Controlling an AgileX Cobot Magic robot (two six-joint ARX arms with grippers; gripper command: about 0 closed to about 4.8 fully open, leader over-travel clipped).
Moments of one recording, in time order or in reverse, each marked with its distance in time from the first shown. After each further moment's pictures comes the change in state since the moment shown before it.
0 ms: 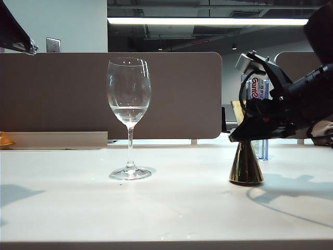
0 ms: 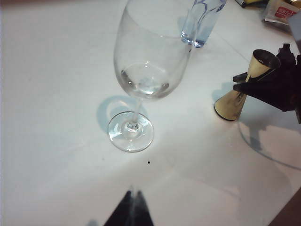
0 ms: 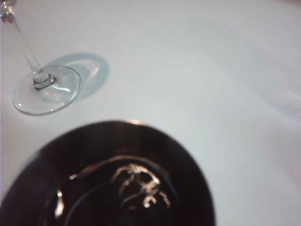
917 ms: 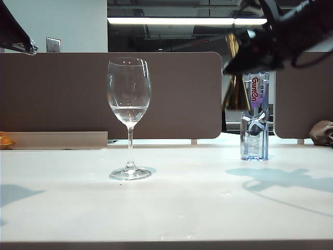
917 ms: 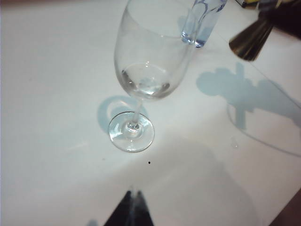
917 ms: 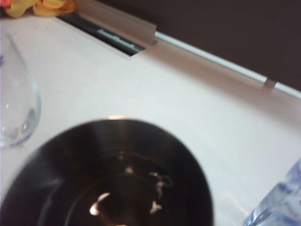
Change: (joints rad) left arm 0.000 0.000 0.000 0.000 0.000 0.000; right arm 0.001 -0.163 0.251 -0.237 0.038 -0.010
